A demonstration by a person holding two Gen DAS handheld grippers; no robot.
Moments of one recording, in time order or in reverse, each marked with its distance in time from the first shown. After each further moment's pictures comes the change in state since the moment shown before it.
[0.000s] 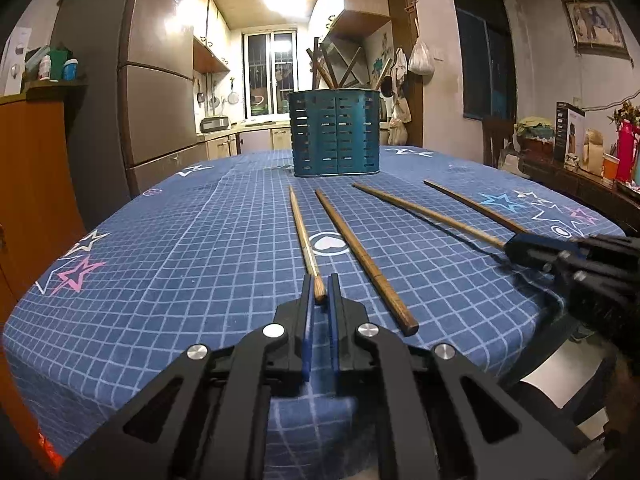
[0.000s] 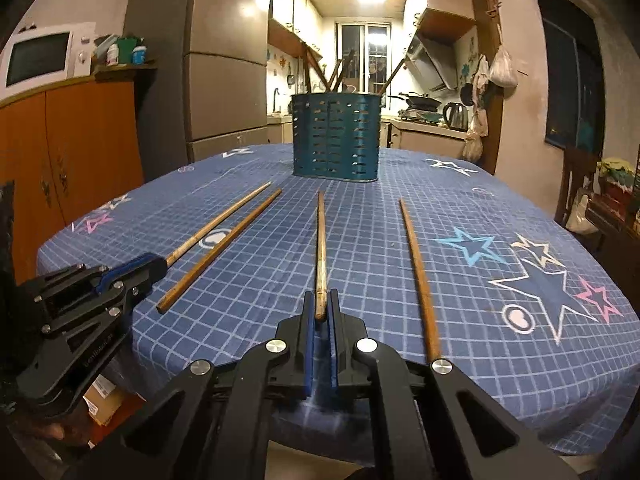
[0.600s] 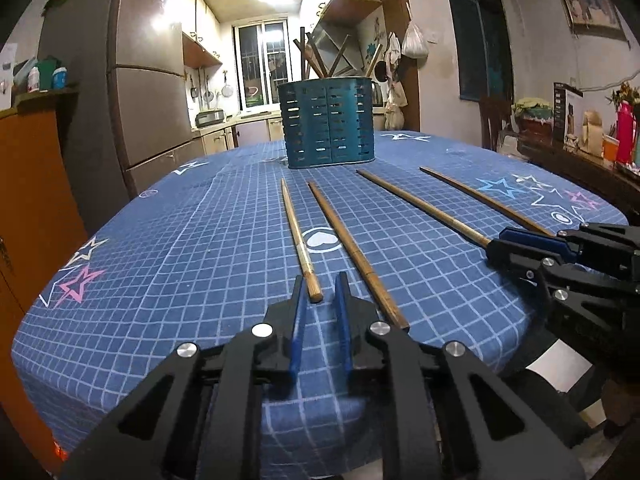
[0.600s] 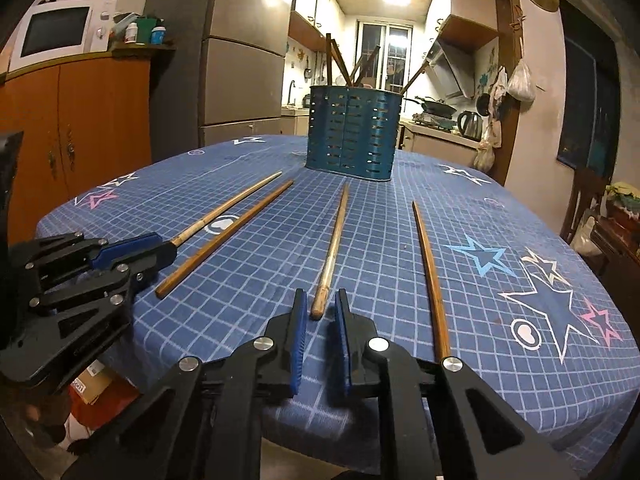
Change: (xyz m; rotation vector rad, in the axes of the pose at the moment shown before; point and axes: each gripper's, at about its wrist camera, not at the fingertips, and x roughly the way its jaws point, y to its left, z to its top) left arm 0.009 -0.008 0.009 0.044 0.049 0.001; right arm 0.011 0.011 -0.001 -0.094 0.023 0.011
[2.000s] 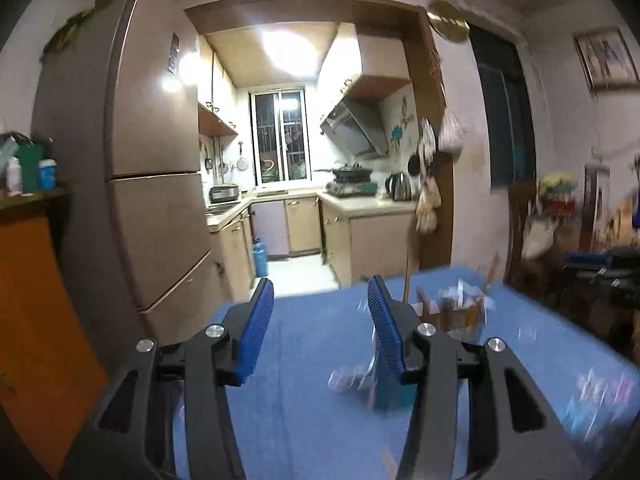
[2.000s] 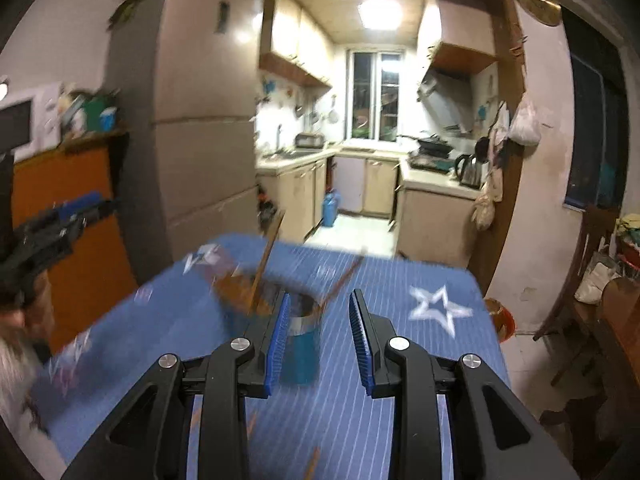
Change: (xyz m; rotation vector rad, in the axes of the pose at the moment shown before) left arm 0.045 0.114 0.258 0.008 -0.241 0.037; right arm 0.047 -0.135 0.248 0.029 -0.080 0.050
